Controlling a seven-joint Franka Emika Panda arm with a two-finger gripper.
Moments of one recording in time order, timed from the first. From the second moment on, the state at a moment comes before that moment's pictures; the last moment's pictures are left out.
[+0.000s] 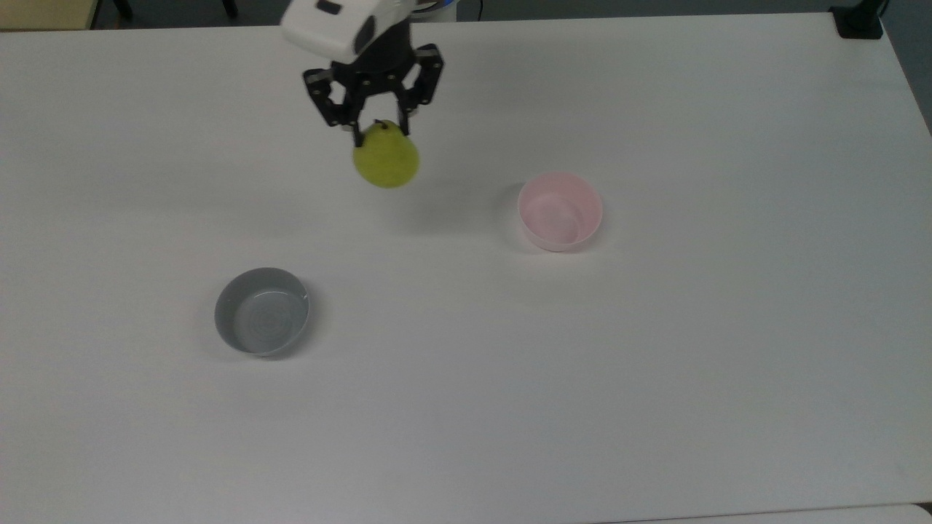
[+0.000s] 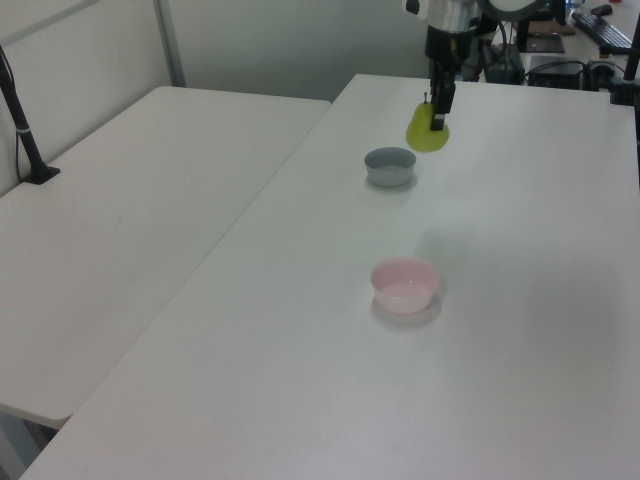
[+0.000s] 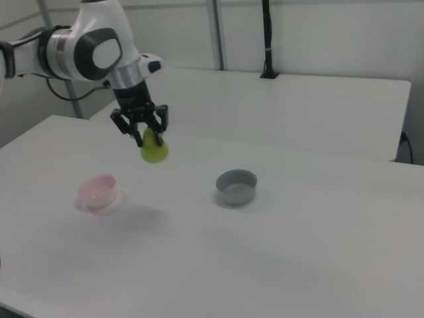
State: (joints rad) arm 0.12 0.10 -0.10 -1.72 -0.03 1.92 -0.33
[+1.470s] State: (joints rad) arm -0.10 0.24 -0.11 -1.97 -0.03 2.29 -0.52
